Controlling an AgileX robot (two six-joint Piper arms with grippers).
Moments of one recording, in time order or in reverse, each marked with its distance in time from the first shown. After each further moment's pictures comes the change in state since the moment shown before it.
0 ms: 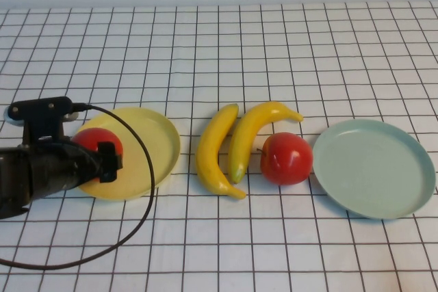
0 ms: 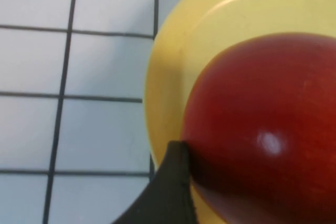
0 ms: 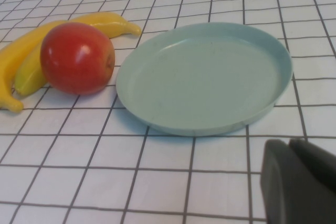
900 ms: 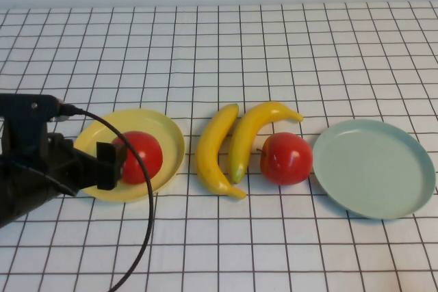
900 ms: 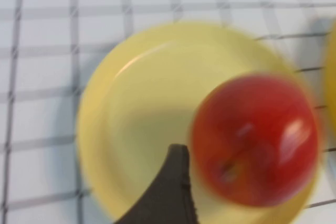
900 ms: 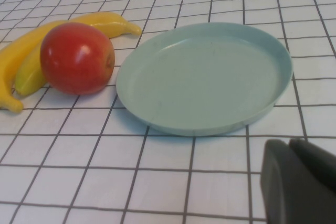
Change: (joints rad) right arm 0.000 0.000 0.000 0.000 0.000 0.000; left arm -0.039 -0.314 0.127 -0.002 0.104 0.100
